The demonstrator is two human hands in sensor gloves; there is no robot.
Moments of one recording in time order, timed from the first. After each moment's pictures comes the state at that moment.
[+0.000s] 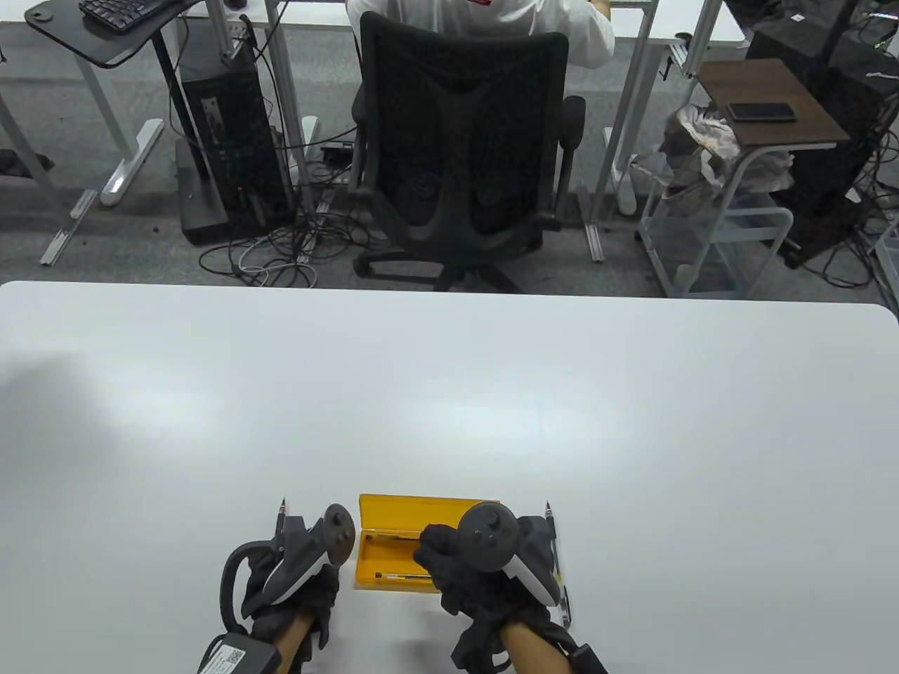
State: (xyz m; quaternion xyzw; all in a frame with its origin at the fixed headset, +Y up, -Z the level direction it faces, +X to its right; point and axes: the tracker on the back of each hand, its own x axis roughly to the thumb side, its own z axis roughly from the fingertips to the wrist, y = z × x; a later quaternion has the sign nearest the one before) left_hand -0.196 -0.746 -0.279 -0.10 0.05 -0.04 0.99; right_hand 0.038 -0.724 -0.272 0.10 0.10 0.94 0.30
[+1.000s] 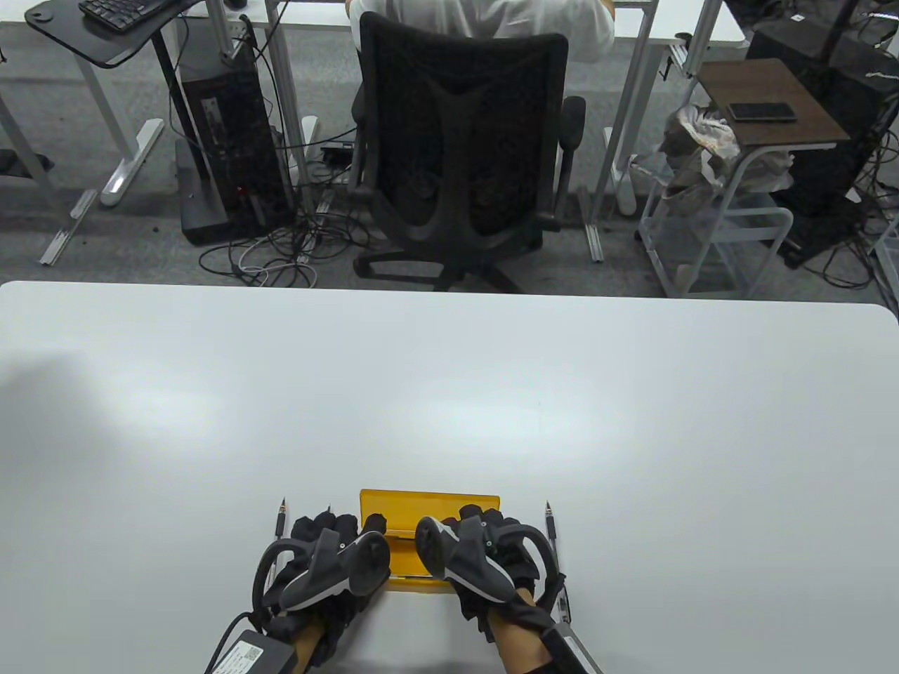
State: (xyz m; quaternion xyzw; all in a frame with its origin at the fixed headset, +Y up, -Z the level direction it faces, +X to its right) left_hand -0.160 -0.768 -0.274 -0.10 -0.13 -0.04 0.99; right_hand 0.007 -0.749 -0.286 0.10 0.01 0.99 -0.09
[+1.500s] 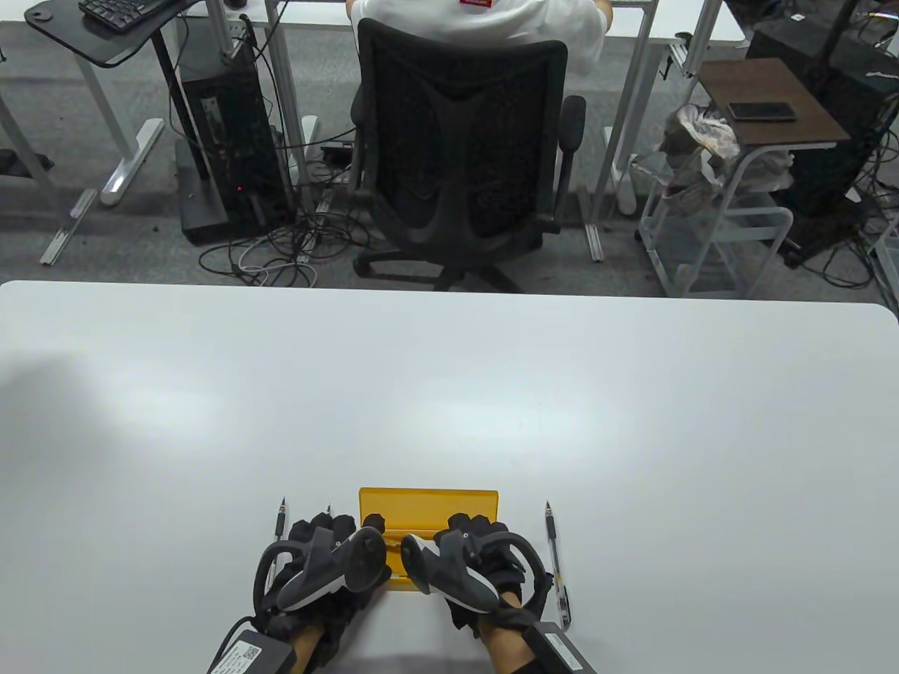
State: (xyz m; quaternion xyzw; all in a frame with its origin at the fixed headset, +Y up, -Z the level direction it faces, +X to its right) left_hand -0.162 -0.770 -0.276 -0.10 -0.12 -0.02 0.99; right_hand -0.002 -0.765 -0.281 0.12 0.01 0.99 -0.10
